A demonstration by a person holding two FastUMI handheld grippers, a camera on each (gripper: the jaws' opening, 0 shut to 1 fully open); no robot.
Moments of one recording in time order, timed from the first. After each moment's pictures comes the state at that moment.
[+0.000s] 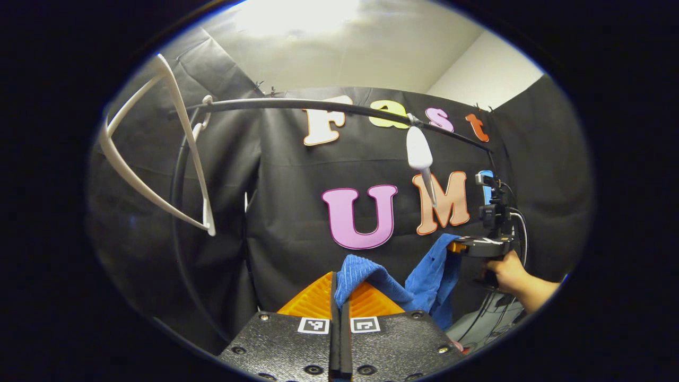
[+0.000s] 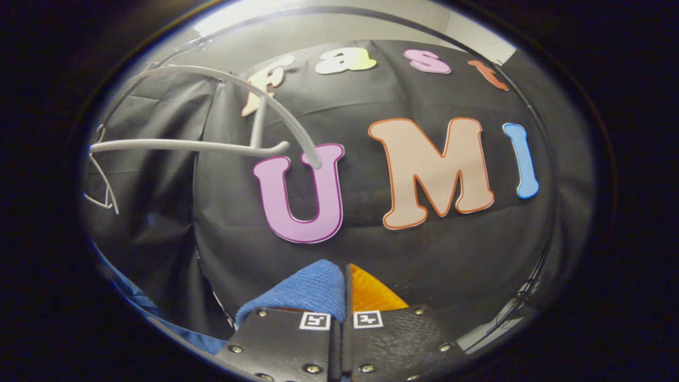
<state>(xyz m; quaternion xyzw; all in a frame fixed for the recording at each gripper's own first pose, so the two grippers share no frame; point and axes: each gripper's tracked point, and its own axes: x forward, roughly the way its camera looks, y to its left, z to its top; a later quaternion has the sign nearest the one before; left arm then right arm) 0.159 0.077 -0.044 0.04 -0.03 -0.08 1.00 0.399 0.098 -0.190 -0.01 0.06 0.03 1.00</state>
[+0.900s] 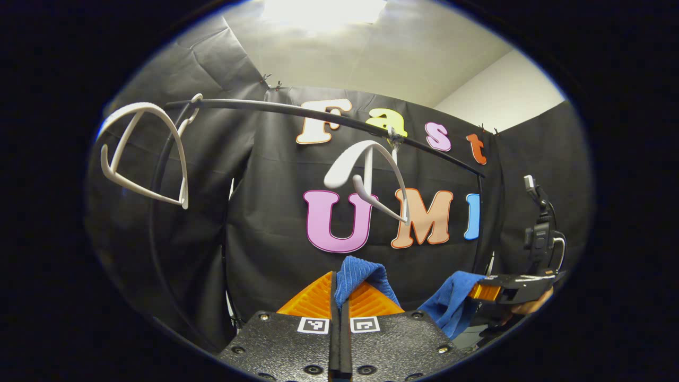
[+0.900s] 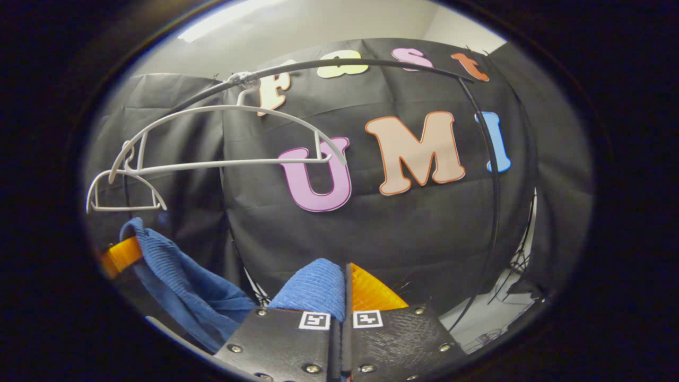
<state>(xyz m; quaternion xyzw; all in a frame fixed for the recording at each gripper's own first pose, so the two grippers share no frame) 0.147 0.007 -0.038 -0.04 -0.03 -0.09 0.99 0.211 0.112 -0.179 0.05 0.14 0.03 0.99</state>
